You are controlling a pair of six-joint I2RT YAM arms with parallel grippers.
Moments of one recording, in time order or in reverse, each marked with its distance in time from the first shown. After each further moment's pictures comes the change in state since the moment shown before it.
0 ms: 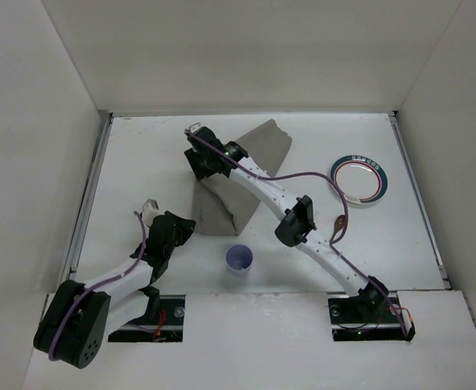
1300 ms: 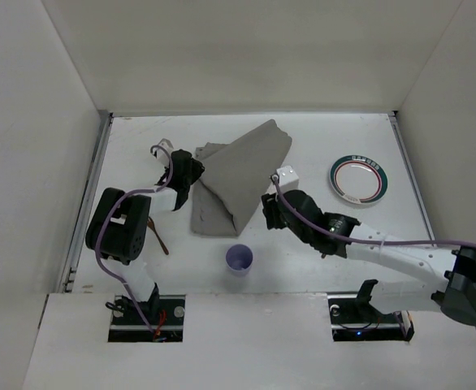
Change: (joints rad) left arm 0.084 0.692 0.695 0.044 -0.095 0.149; right arm 0.158 -1.676 -2.157 0.768 0.328 0.093
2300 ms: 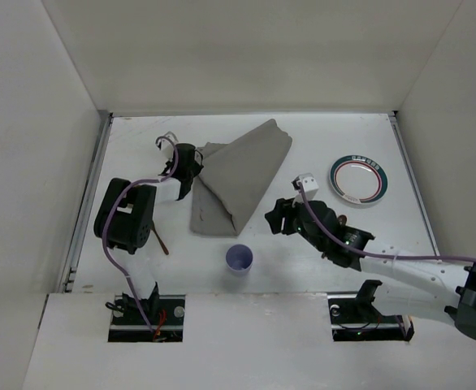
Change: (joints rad) left arm 0.010 0.129 0.158 -0.095 -0.061 0.158; right arm -0.067 -0.154 -0.297 0.243 -0.132 0.191
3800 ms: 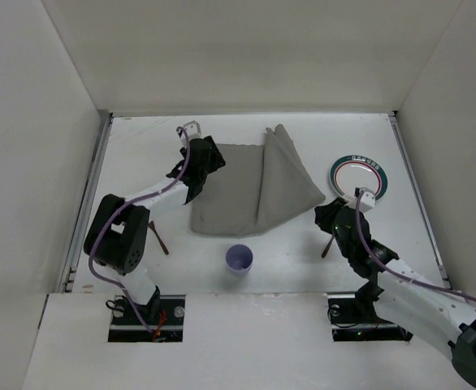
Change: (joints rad) left arm -0.196 -0.204 0.026 -0.077 0.037 0.135; right arm -0.347 -0.316 -0.312 0.018 0.135 0.303
